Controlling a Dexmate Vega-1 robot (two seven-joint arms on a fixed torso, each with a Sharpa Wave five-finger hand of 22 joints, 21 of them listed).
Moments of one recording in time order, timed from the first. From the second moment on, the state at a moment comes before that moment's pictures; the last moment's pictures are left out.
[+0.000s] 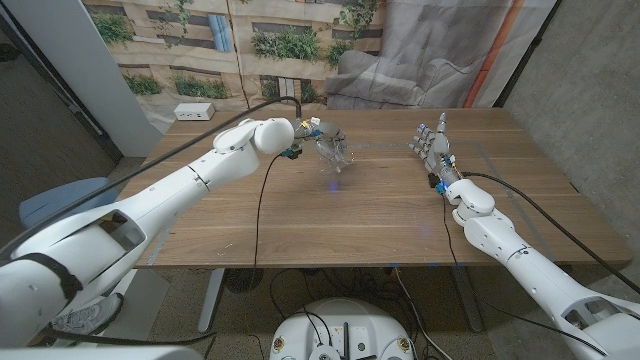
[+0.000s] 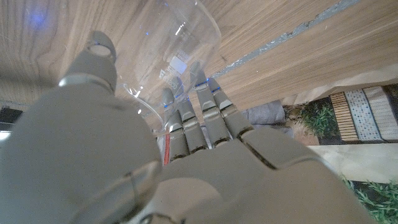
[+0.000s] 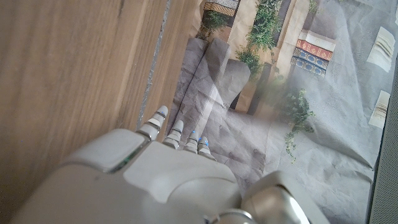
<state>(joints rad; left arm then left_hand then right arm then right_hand) 0.41 0.65 0.80 -1.68 0.45 0.12 -0.41 0.99 -0.10 0.38 -0.18 0.20 0.53 0.00 0.65 0.22 0.69 -0.08 0.43 0.46 0.73 0.01 0.45 0.34 0.50 -0.05 0.25 0.18 -0.84 -0.51 -0.37 -1.30 0.65 0.29 0.03 -0.03 0.06 -0.27 0.19 0.33 -0.14 -0.05 0.22 0.34 -0.13 -0.09 0.22 0.41 -0.11 -0.04 0.25 0.55 0.04 0.10 0.25 0.20</state>
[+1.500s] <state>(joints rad) 0.71 0.63 0.63 -1.64 0.13 -0.01 0.09 0.99 -0.10 0.37 -0.17 0.20 0.53 0.00 0.66 0.21 0.72 -0.08 0.40 0.44 0.75 -0.02 0.39 0.32 0.51 -0.05 0.25 0.18 -0.84 -0.51 -0.37 -1.30 0.65 0.29 0.03 -0.03 0.06 -0.27 0.19 0.33 -0.14 -0.05 0.22 0.34 -0.13 -0.09 0.22 0.41 -0.11 -0.04 0.25 0.55 0.04 0.10 0.25 0.20</state>
